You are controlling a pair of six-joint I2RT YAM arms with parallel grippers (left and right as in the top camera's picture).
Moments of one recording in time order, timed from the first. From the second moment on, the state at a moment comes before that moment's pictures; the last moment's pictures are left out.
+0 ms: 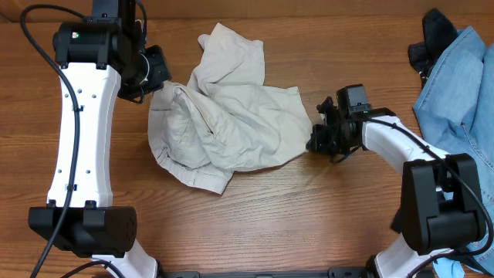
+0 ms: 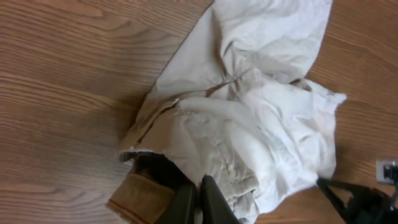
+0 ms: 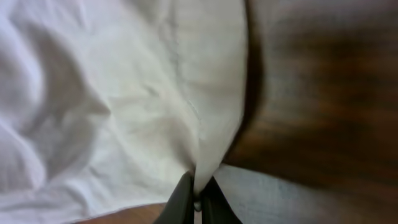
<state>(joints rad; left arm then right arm) -0.05 1.84 2.06 -1.44 0.12 -0.41 0.14 1.82 1.05 -0.62 -0.43 0.18</state>
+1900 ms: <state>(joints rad) -0.04 1.84 2.06 -1.45 -0.02 -0.39 0.07 2.08 1.54 -1.02 -0.15 0.17</state>
